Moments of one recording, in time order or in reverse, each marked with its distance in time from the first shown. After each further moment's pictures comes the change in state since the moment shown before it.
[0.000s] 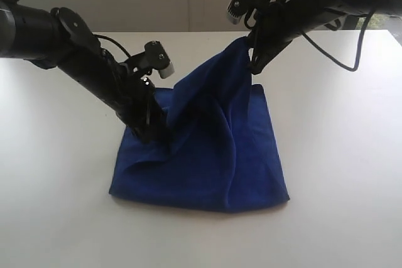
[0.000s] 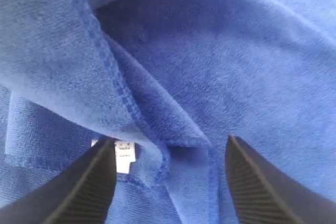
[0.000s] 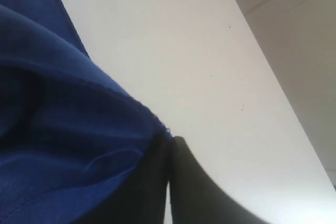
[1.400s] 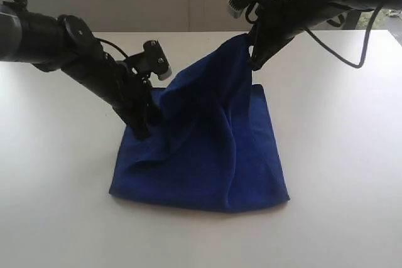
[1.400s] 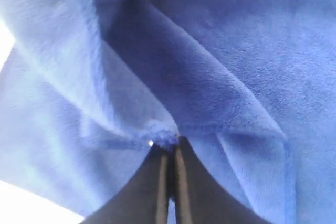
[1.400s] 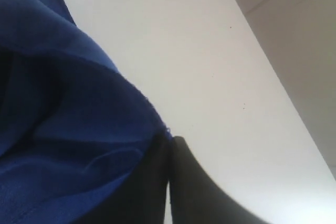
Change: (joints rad) left arm -0.004 0.000 0.004 0.116 -0.151 -0.030; right arm 0.000 -0.035 0.000 0.000 0.030 0.046
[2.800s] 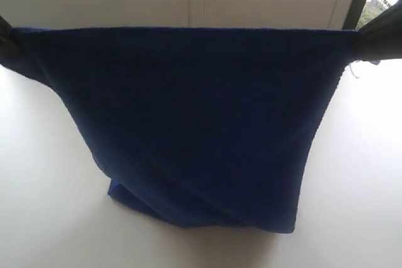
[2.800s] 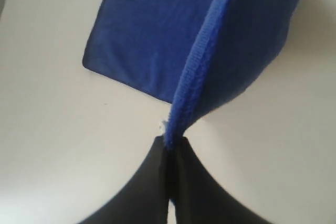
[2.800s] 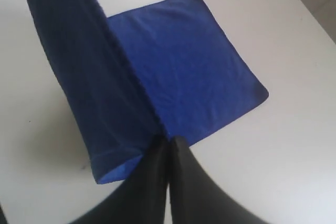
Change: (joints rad) left arm -0.164 -0.868 -0.103 0.534 0.733 -0.567; right arm 0.000 -0.885 0.188 0.012 0.773 0.310
